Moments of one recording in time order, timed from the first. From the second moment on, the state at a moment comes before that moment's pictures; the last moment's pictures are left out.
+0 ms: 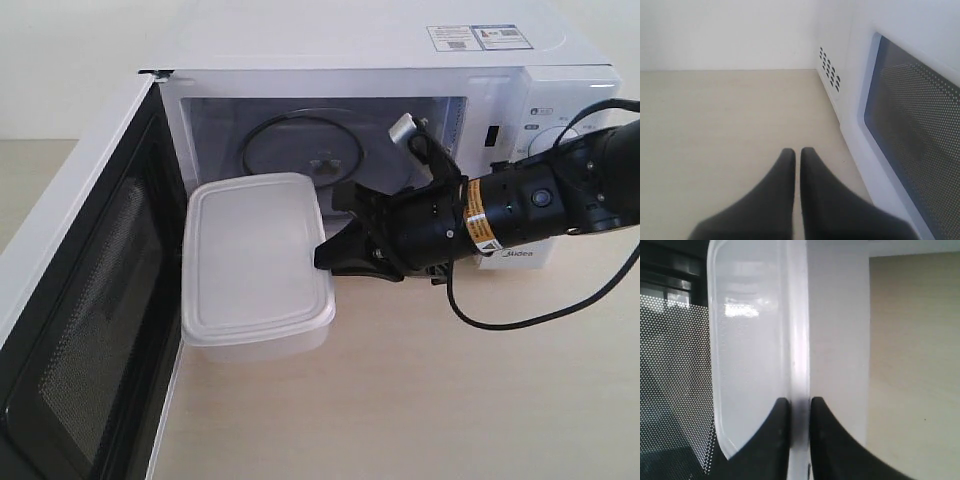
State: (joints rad) left arm -0.10 0.00 0.00 -0.08 0.30 0.03; right arm 0.35 1.81 -0.92 -1.56 -0.76 2.09
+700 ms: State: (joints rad) left arm -0.10 0.00 0.00 -0.08 0.30 0.03; right arm 0.35 1.80 -0.76 -1.19 -0.71 1.90
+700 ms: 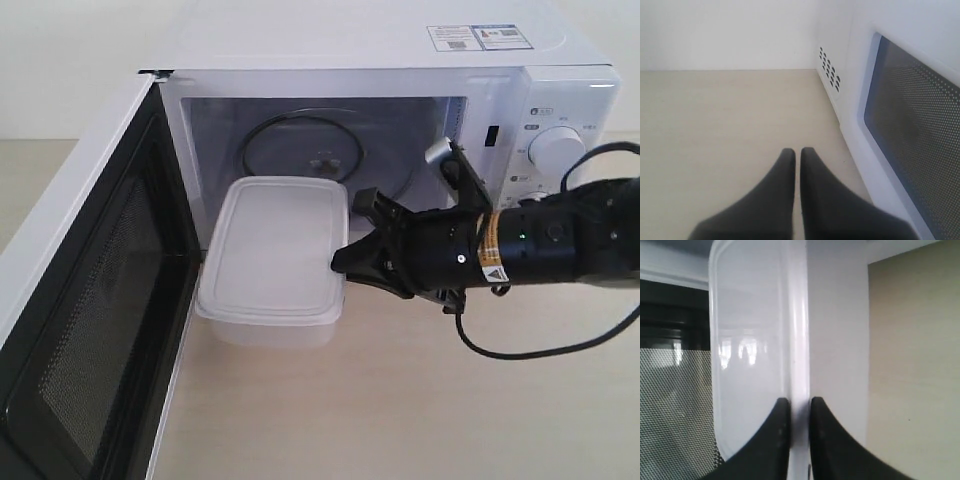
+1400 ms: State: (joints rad) left arm -0.10 0.00 0.00 -0.08 0.30 0.03; right arm 0.58 1.77 -0.50 0.00 -1.05 1.32
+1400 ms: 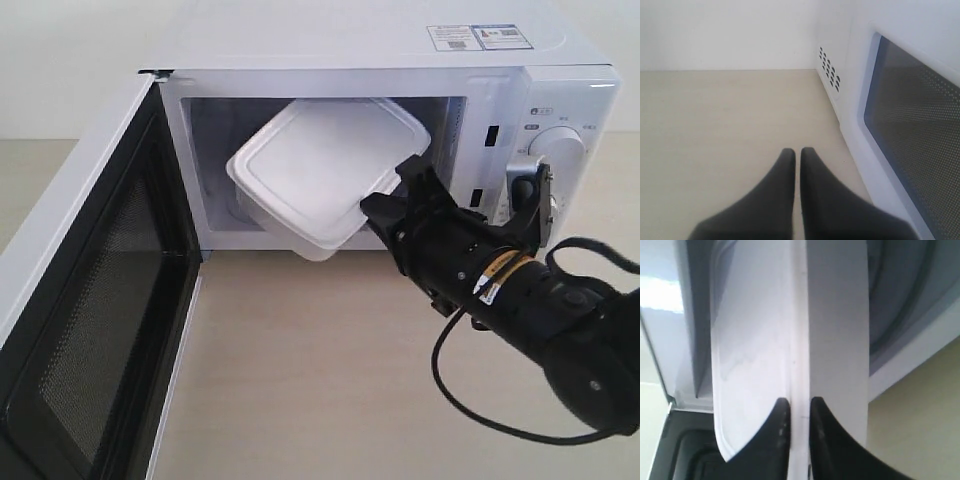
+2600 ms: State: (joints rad) left arm -0.10 0.00 0.00 -0.08 0.30 0.03; right arm 0.73 1.85 -0.82 0.51 -0.72 1.06
